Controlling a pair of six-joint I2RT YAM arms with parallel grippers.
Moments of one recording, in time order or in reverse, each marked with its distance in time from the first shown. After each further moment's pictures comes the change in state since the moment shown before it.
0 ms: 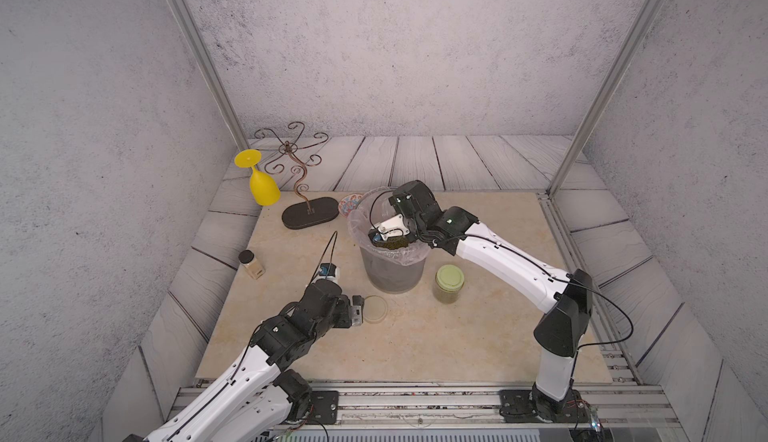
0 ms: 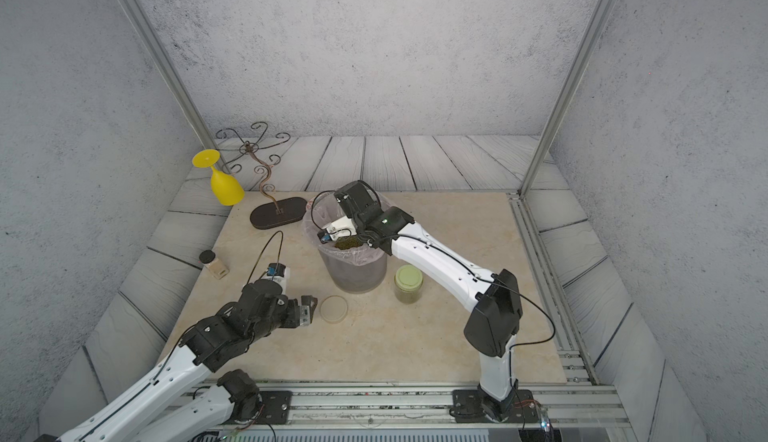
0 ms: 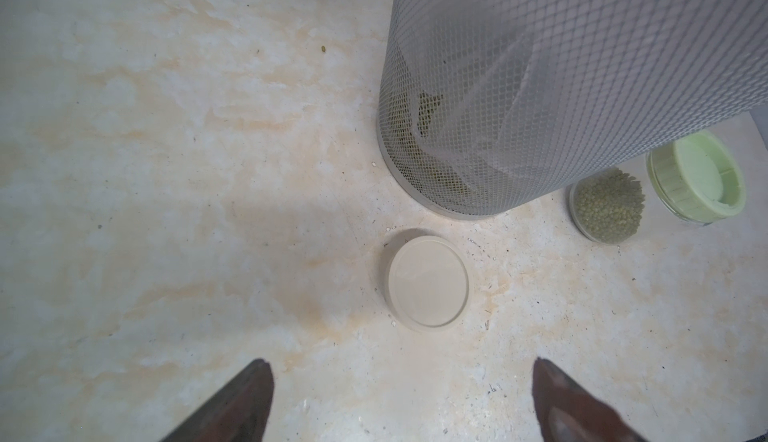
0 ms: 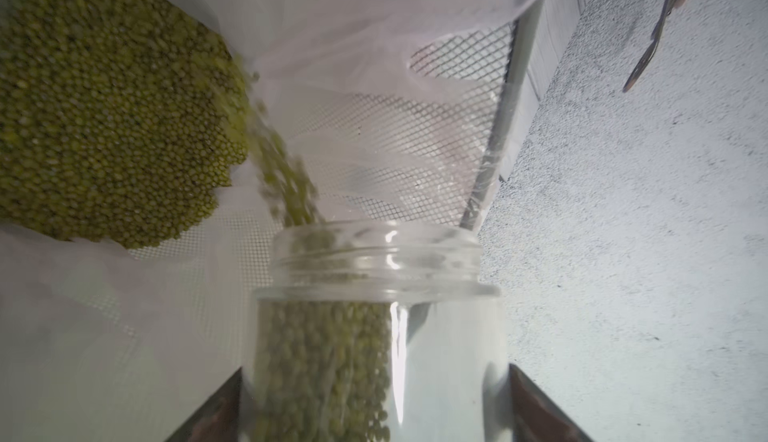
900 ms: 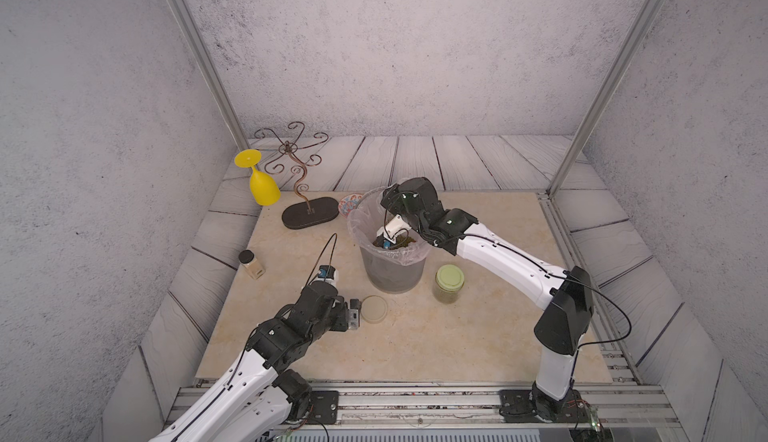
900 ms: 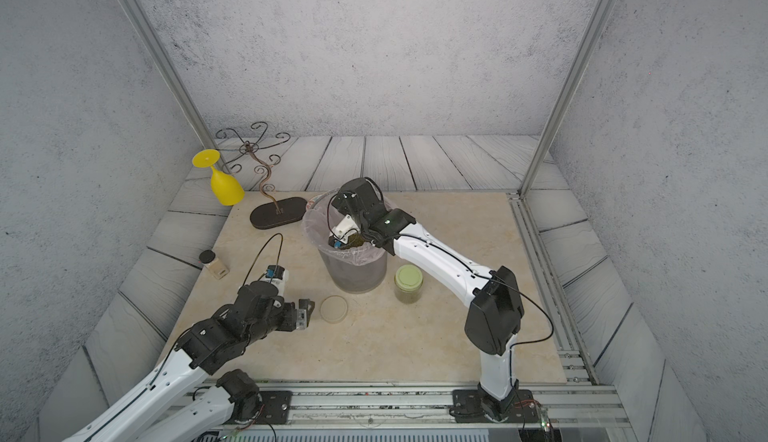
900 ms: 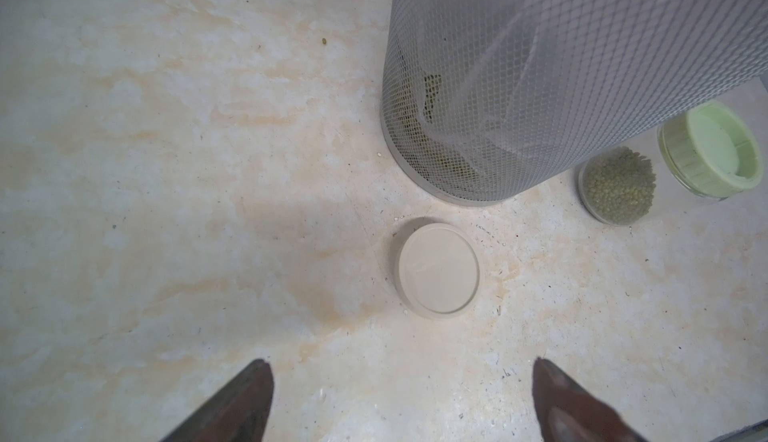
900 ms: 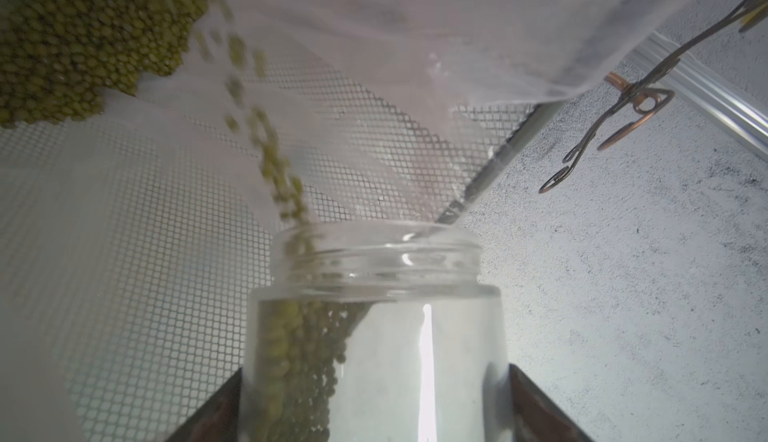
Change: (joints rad) left arm 0.027 -0.025 -0.012 -0.028 0.027 0.060; right arm -0.032 0.000 -0.088 0.232 -0.096 -0.525
